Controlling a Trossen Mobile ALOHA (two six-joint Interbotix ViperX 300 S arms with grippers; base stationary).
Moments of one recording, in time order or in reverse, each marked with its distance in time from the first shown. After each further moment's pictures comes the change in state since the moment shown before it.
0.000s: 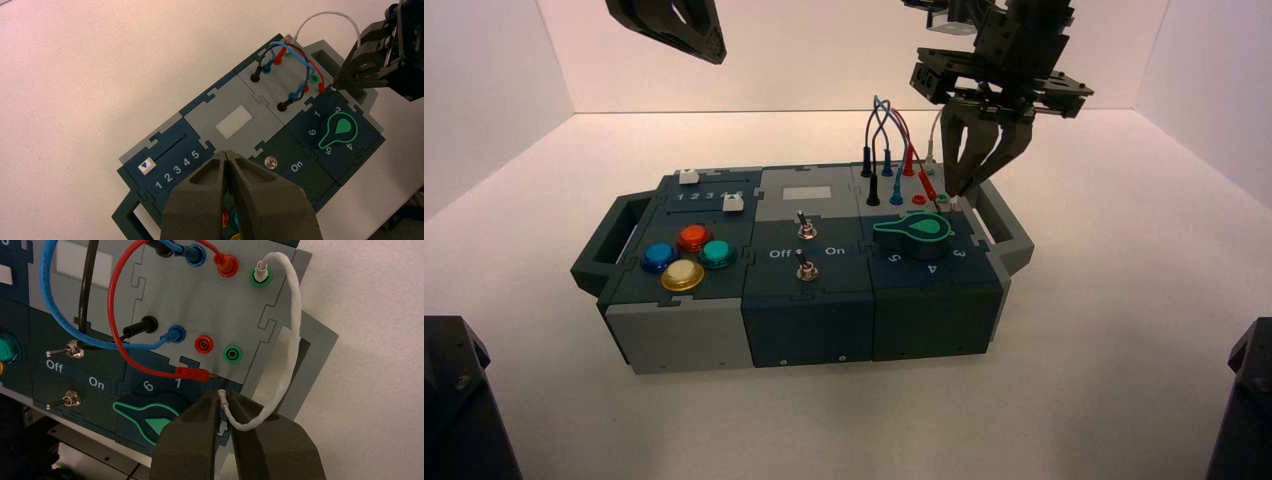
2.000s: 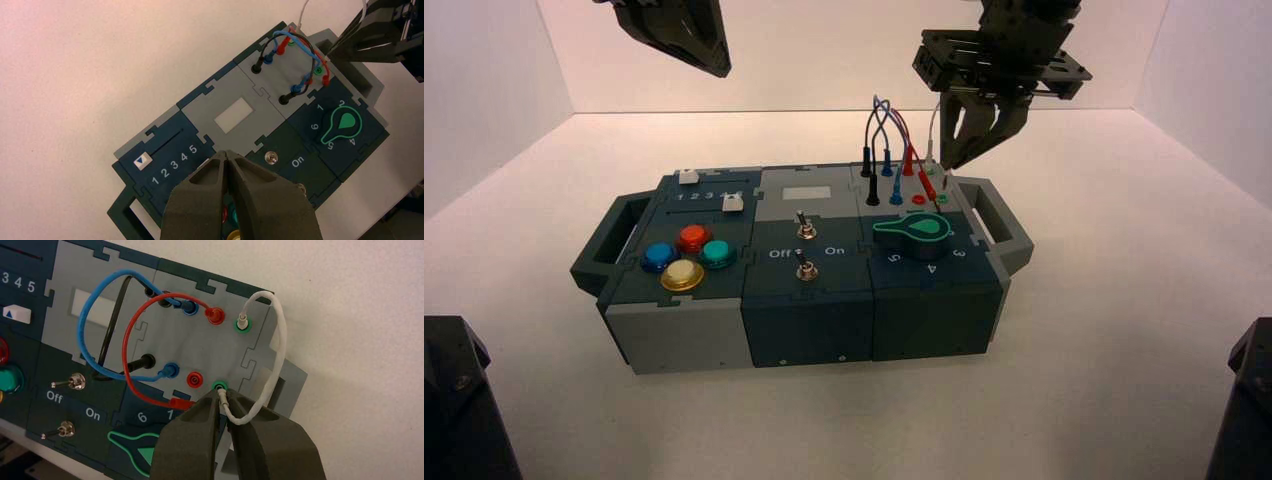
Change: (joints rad) left arm 0.000 0.051 -0.021 -0.009 0.025 0.002; right arm 0.002 -0.048 0.031 -0.061 -0.164 0.015
